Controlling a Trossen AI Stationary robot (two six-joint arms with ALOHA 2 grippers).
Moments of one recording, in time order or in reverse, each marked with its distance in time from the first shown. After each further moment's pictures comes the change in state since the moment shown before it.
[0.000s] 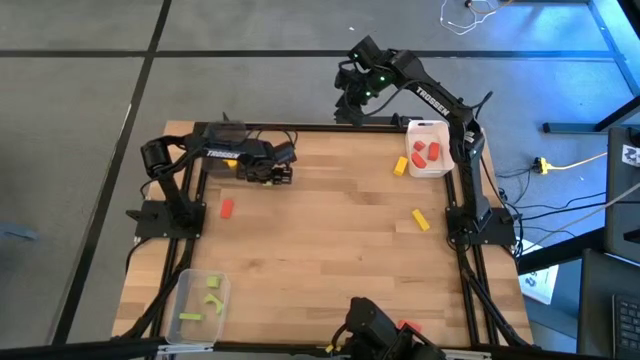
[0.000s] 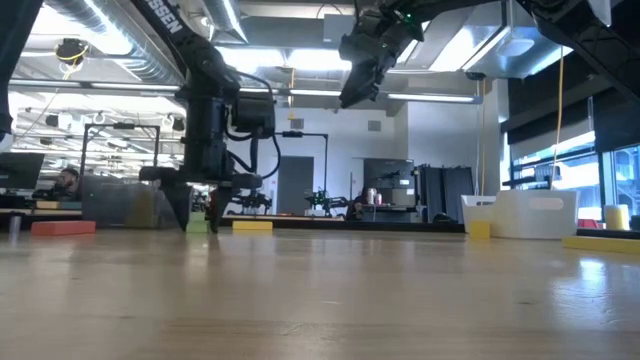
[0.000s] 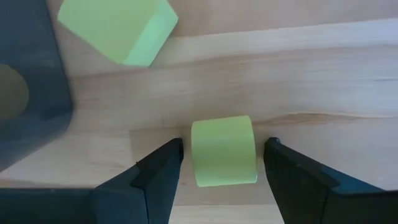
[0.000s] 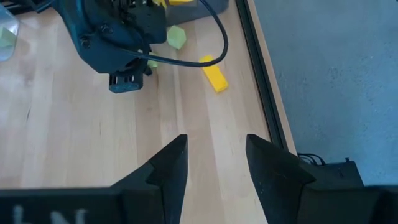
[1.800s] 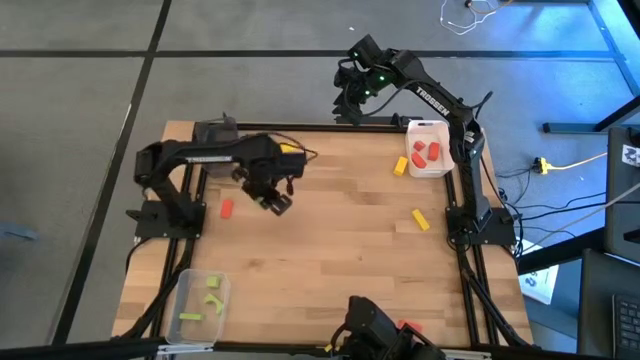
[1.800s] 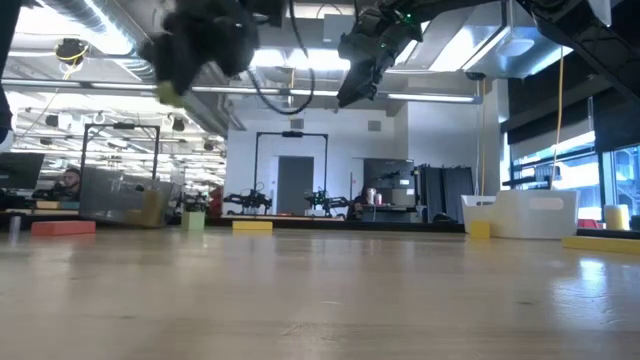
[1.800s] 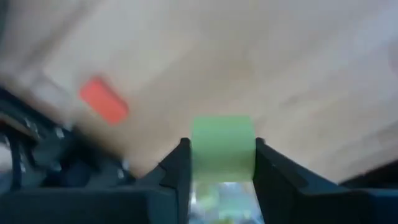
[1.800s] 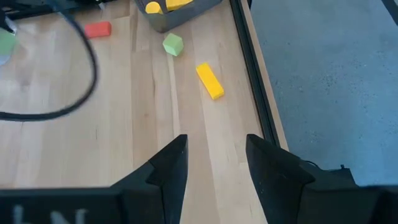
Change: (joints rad) left arm -0.313 -0.073 0.561 -0.926 0.323 0.265; right arm 0.000 0.000 0.000 0.032 0.000 0.000
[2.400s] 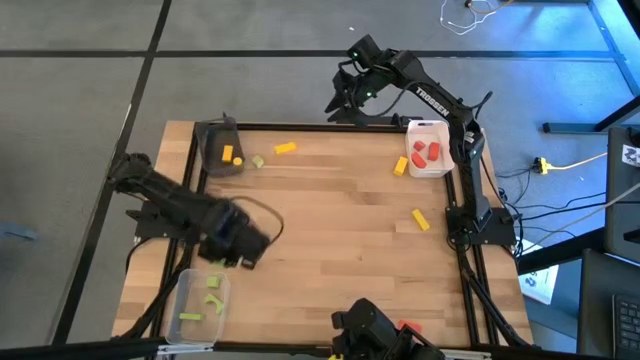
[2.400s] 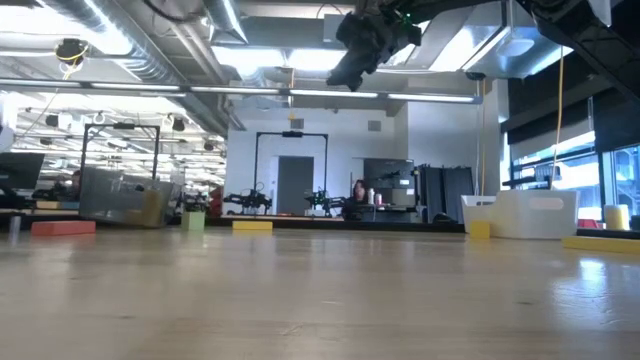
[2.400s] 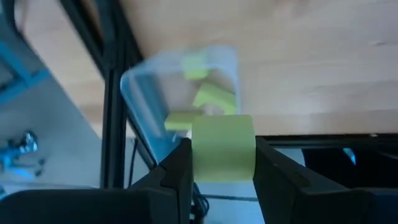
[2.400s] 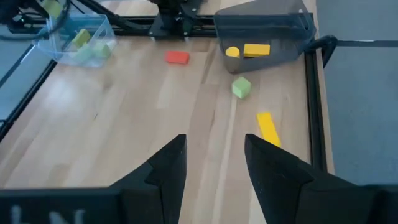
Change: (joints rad) left arm -0.616 -0.172 -0.088 0.023 0.203 -1.101; right arm 0.004 0.000 0.000 0.014 -0.324 -0.193
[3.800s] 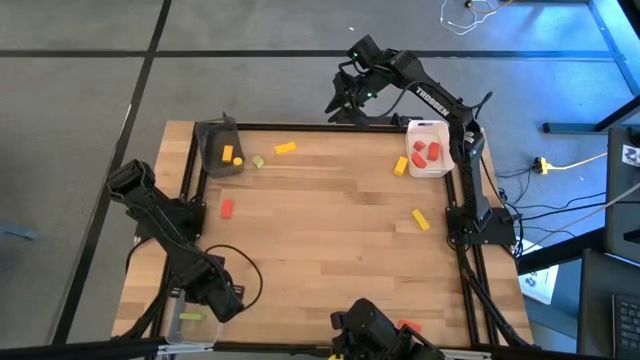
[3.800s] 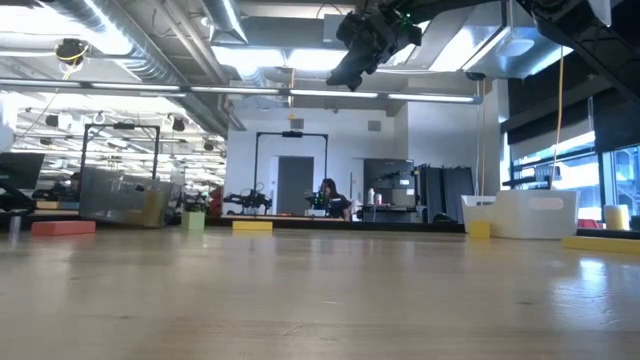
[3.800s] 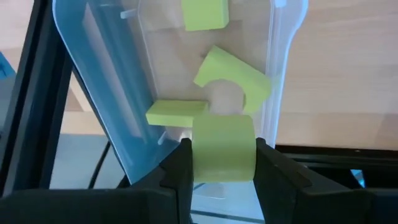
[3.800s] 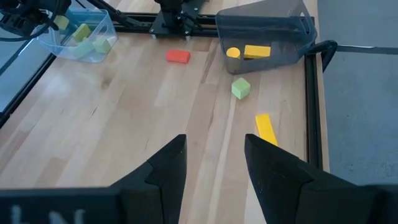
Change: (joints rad) left arm -0.373 0.060 -0.249 0.465 -0.034 -0.474; right arm 0.000 0.000 0.000 -0.004 -0.001 -0.044
